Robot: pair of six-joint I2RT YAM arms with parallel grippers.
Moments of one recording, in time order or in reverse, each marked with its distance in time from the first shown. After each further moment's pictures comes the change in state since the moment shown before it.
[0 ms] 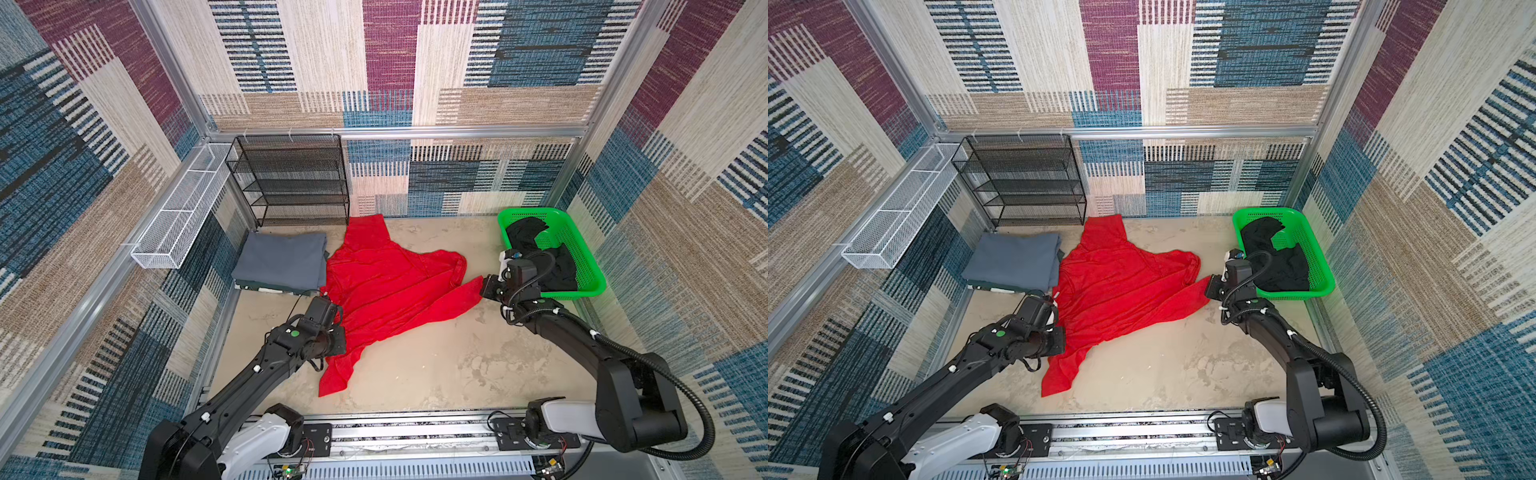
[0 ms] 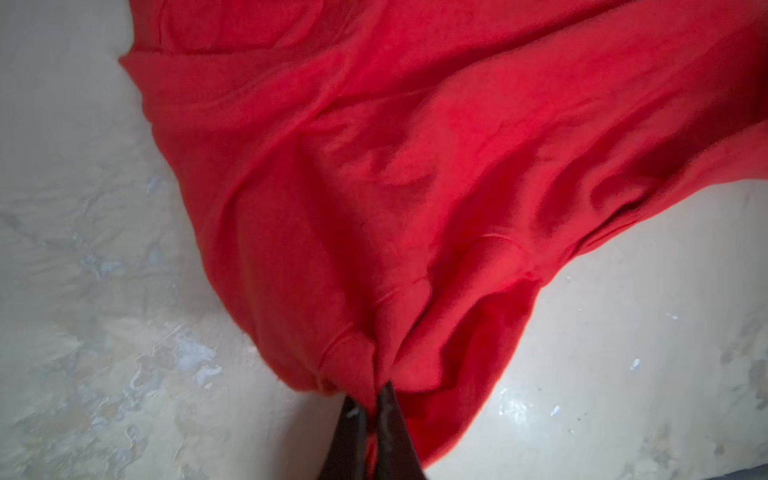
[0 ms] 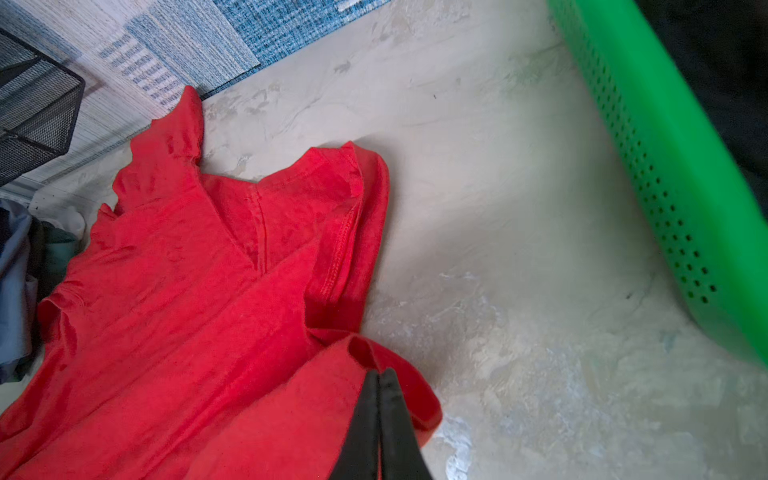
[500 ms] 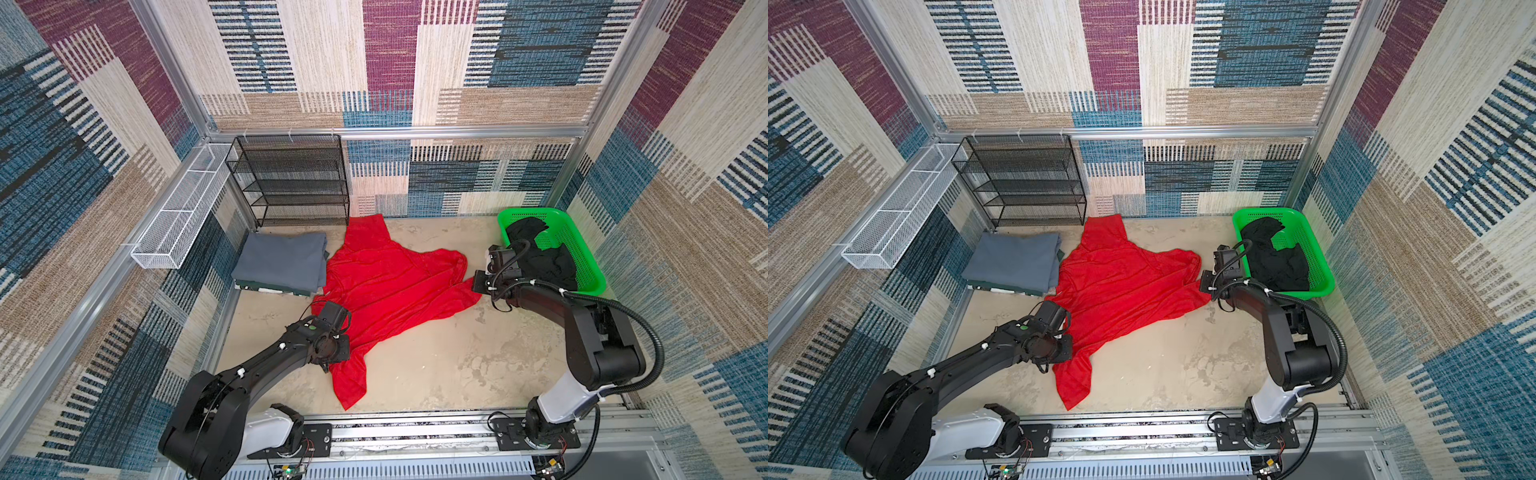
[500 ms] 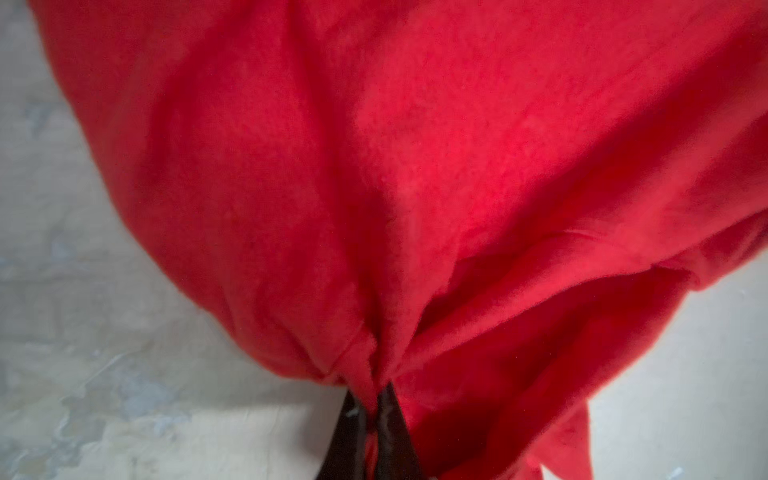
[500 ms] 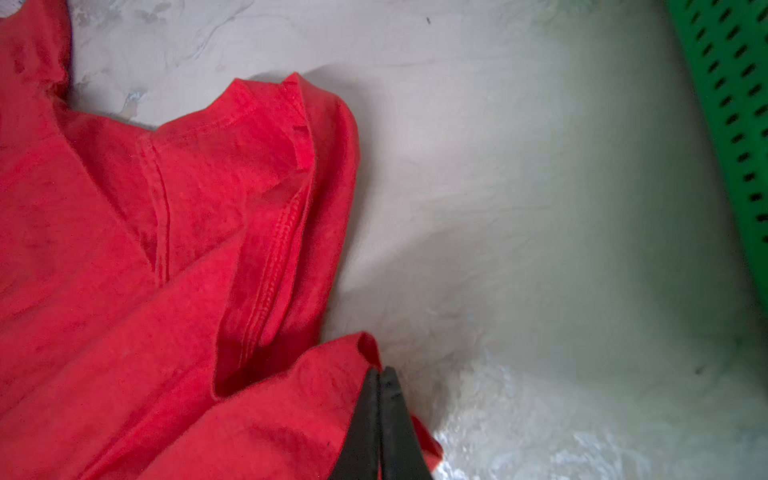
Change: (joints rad) left arm -0.015 0.130 -0.124 0.085 -0.025 -0.009; right arm 0.000 0.272 0.149 -0.056 0.037 -0.092
